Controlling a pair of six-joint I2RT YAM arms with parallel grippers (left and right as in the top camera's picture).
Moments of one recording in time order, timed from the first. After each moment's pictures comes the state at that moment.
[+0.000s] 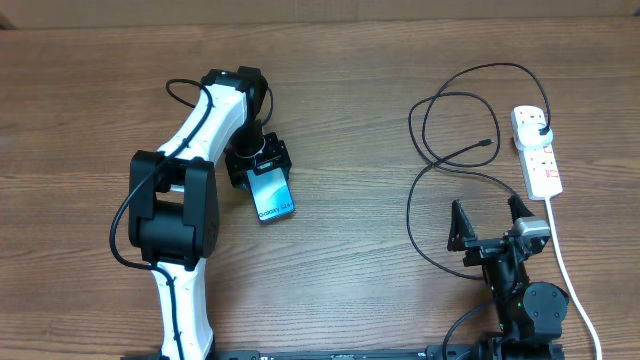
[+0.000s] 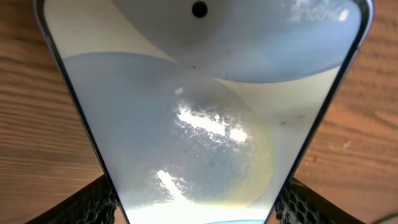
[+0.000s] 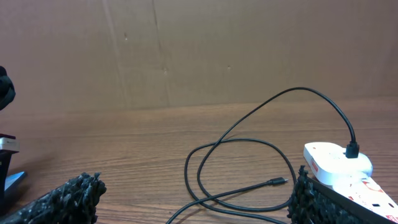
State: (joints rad) left arm -0.21 2.21 1.72 -1.30 0.23 -0.51; right arm -0.04 0.01 0.02 -0.02 -0.16 0.10
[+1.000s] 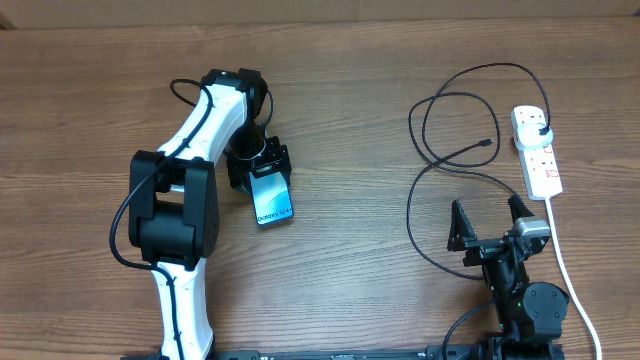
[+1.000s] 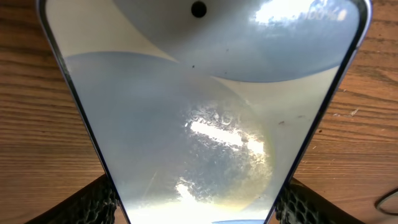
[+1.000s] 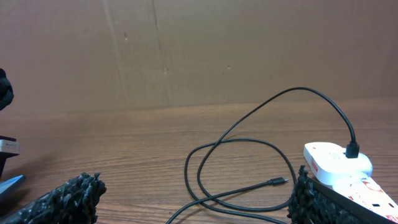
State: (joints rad) left arm -0.21 2.21 1.72 -1.34 0.26 -0.42; right arm -0.04 0.01 0.02 -0.02 -0.16 0.10
